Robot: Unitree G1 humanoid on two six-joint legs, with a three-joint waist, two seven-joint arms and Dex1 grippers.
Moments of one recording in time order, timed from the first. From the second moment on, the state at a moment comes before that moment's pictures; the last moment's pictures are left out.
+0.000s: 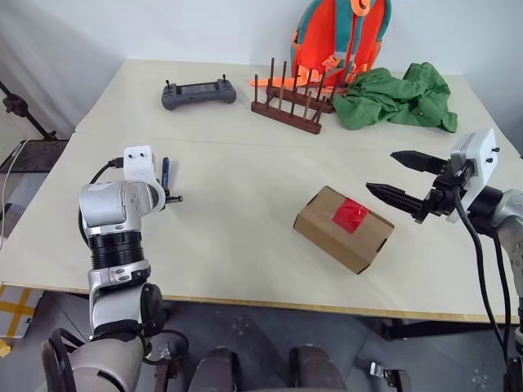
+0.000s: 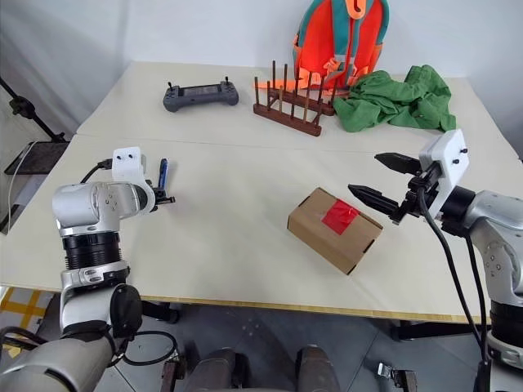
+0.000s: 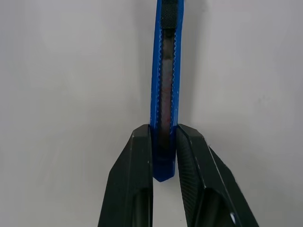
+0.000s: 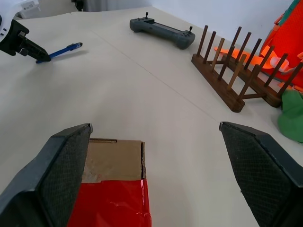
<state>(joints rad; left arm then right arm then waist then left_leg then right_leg) -0.84 0.36 0.30 0.17 -0.09 1.35 0.02 -0.37 -0.82 -0.32 -0.20 0.59 0.55 0.91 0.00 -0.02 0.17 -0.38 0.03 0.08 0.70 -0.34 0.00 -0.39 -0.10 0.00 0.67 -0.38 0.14</state>
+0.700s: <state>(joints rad) -0.62 0.71 0.02 0.04 -0.20 0.96 -0.56 -0.37 -0.82 -0.31 -0.30 0.62 0.57 0.89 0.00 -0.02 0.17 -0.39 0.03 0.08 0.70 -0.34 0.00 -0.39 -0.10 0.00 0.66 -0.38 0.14</state>
